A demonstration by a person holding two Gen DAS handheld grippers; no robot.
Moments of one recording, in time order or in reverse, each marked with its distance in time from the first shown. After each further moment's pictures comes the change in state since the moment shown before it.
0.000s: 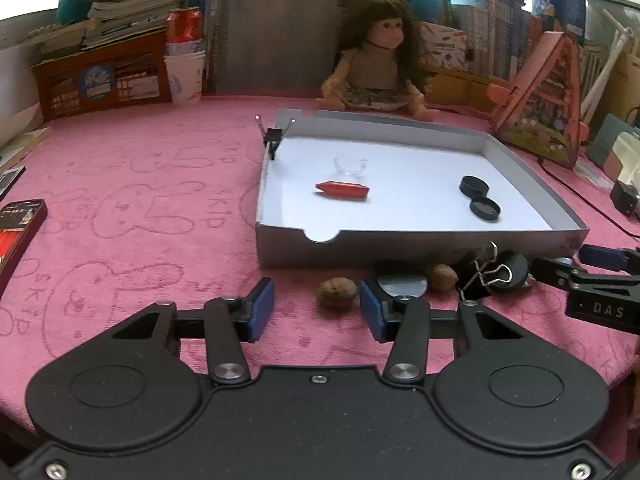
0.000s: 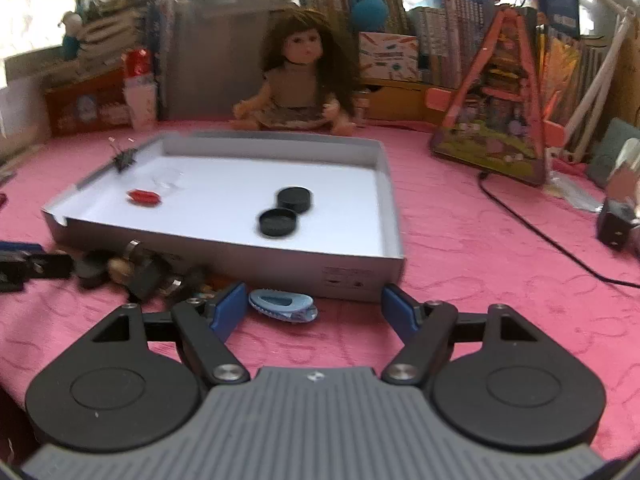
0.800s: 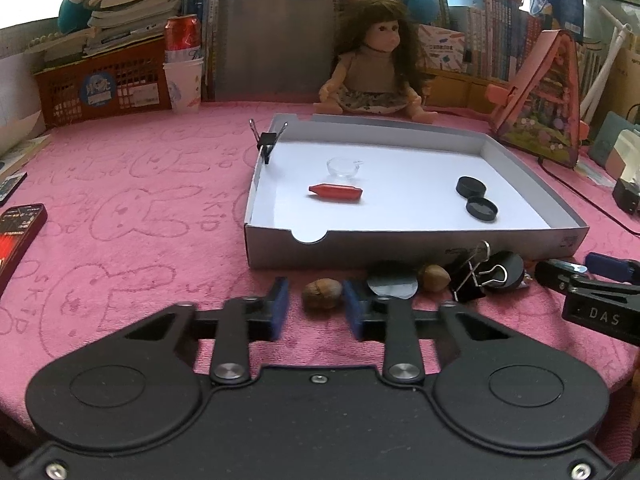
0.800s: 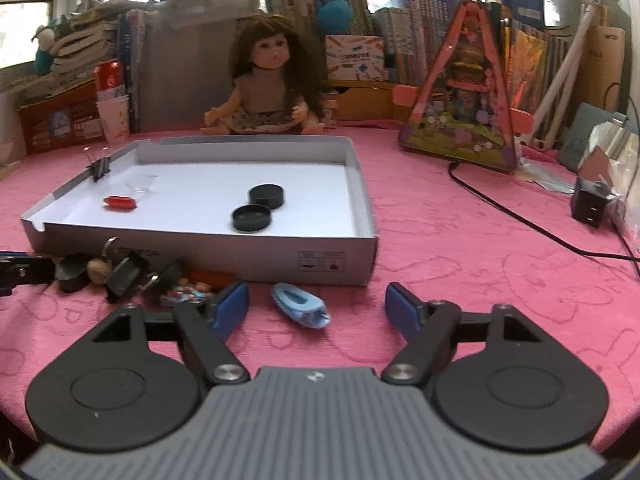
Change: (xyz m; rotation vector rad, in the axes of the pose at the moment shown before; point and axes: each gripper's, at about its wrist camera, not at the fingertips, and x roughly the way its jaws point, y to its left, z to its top) left arm 0.002 -0.012 -0.004 0.015 -0.022 0.001; right arm -0.004 -0.001 -0.014 0.064 -0.033 -0.040
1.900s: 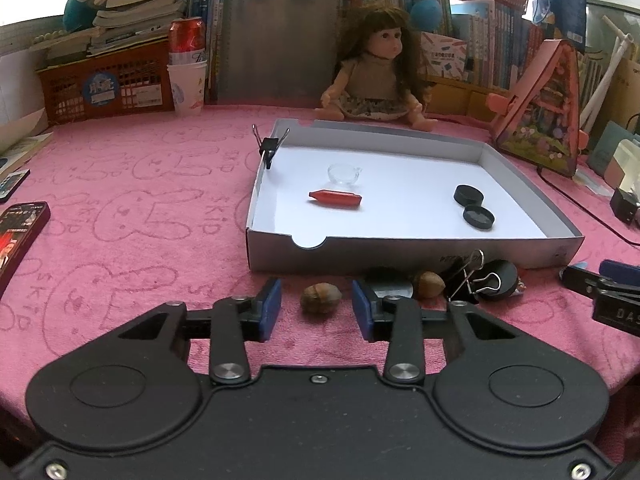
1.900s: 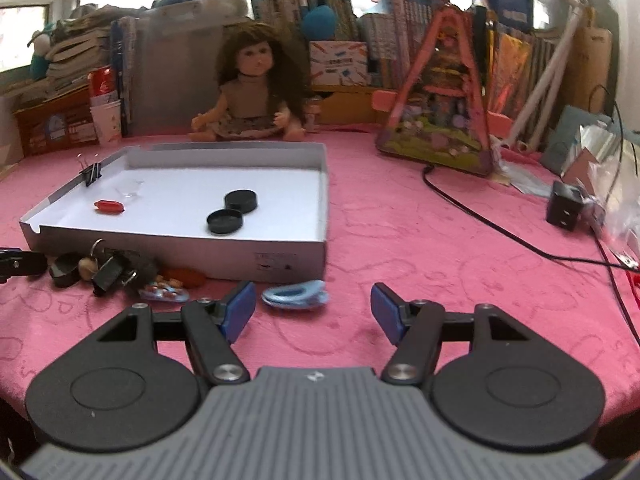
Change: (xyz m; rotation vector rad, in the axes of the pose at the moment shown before) left arm -0.006 0.000 0.001 -0.021 -0.012 0.007; right arm -0.015 -0.022 0.002 -0.003 -0.006 -0.031
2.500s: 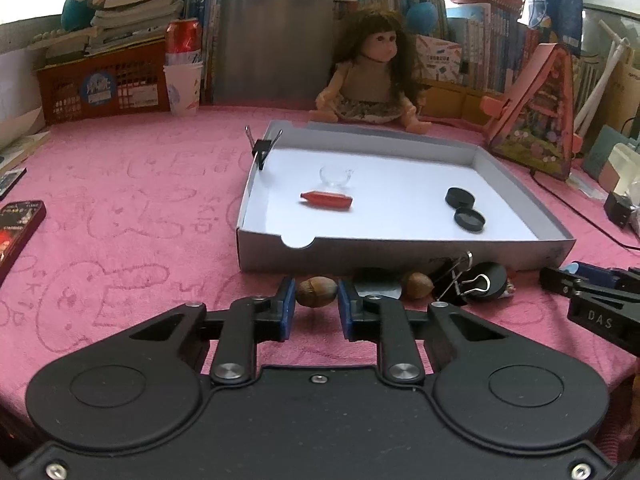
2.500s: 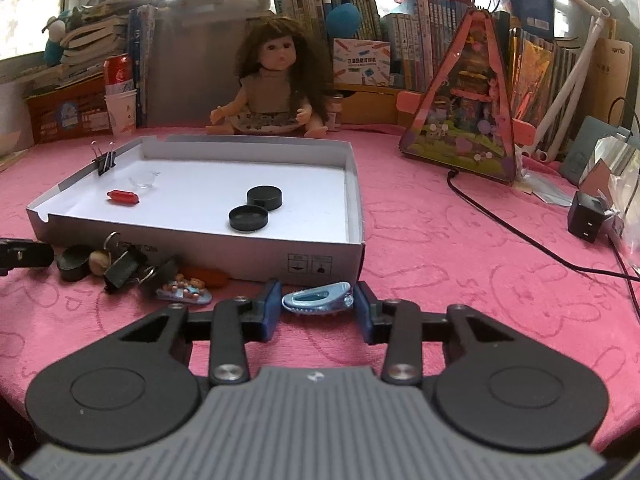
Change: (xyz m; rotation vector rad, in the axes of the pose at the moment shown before) left arm -0.006 -0.002 0.001 -0.003 -0.011 -0.022; right arm 0.007 0.015 0.001 -0.039 0.004 0.027
